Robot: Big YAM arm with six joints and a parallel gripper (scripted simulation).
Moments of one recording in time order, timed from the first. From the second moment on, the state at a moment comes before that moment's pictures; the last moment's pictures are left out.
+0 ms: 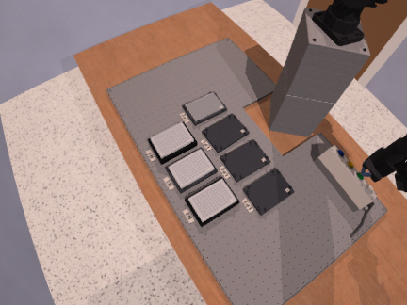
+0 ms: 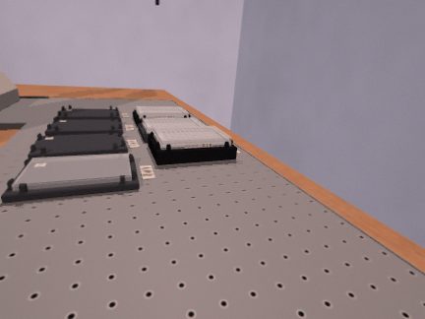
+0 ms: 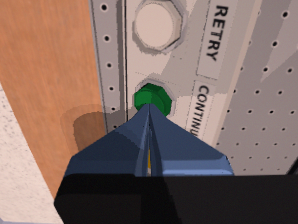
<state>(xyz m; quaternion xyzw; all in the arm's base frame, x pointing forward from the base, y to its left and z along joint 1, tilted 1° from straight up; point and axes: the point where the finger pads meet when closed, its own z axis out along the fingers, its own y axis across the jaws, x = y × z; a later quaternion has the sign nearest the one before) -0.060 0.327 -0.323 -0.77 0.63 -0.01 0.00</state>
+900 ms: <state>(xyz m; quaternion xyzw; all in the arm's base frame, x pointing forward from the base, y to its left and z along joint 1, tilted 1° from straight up) -0.060 0.330 -0.327 -0.77 0.63 -0.01 0.00</state>
